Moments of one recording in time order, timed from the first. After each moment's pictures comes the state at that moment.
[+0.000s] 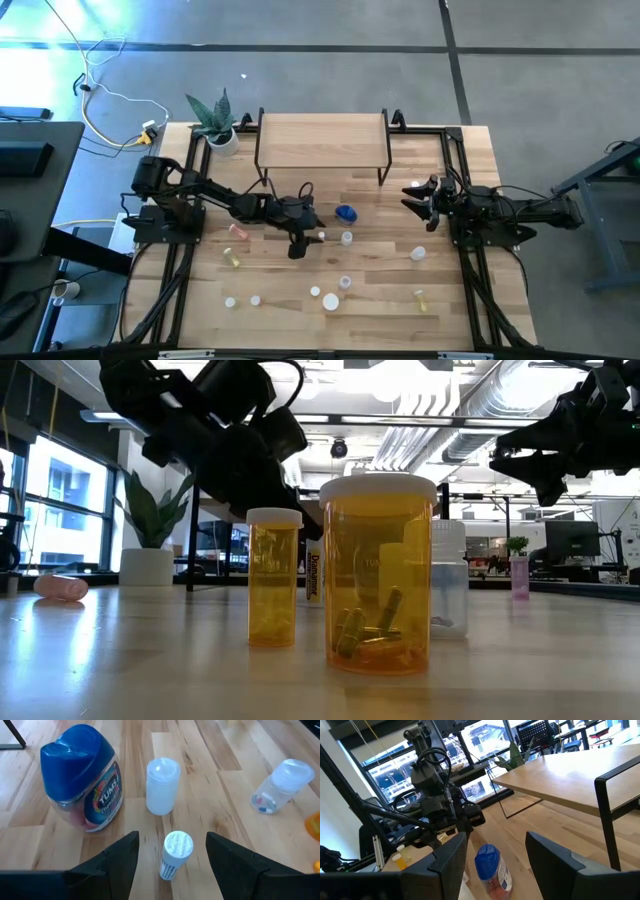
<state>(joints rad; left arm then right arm) 0.06 1.73 0.76 0.35 0.08 0.00 0.02 0.03 0.01 0.05 0.23 0.39</state>
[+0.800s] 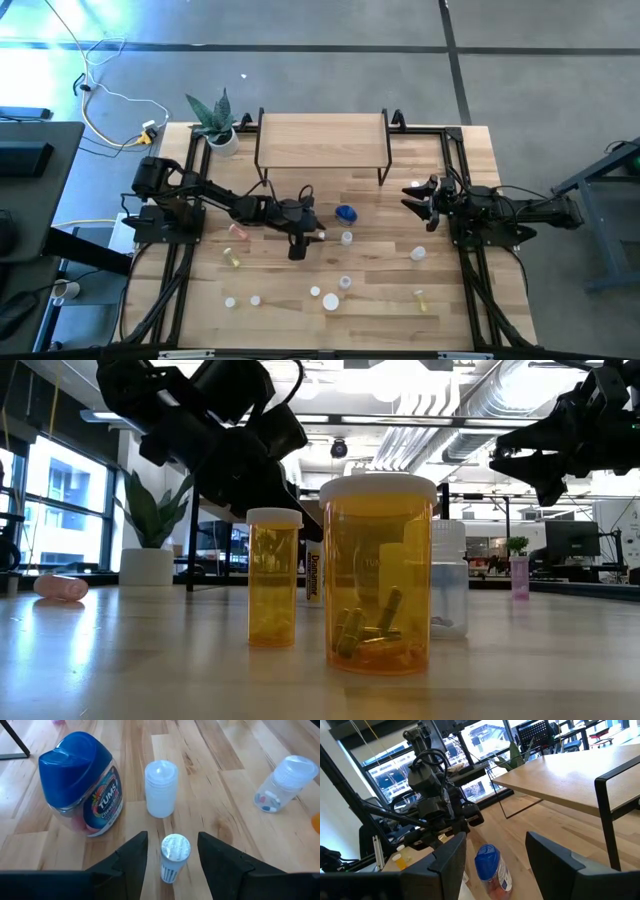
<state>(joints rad) 0.04 1.73 0.76 0.36 0.04 0.04 0.02 0.03 0.01 0.05 0.23 0.39</state>
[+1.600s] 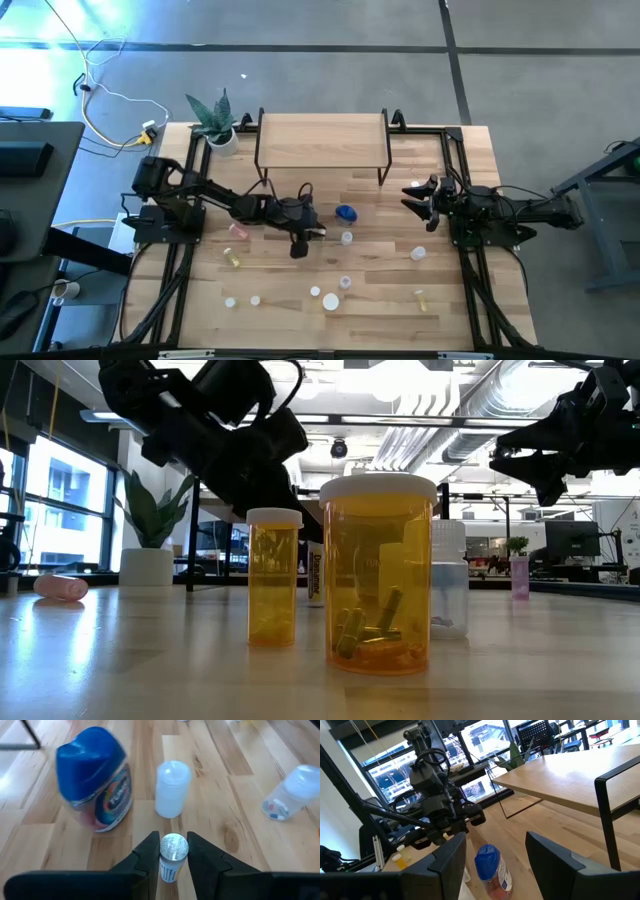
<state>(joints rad) 0.06 1.73 0.76 0.37 0.02 -0.04 0.02 0.03 0.01 0.05 0.23 0.39</state>
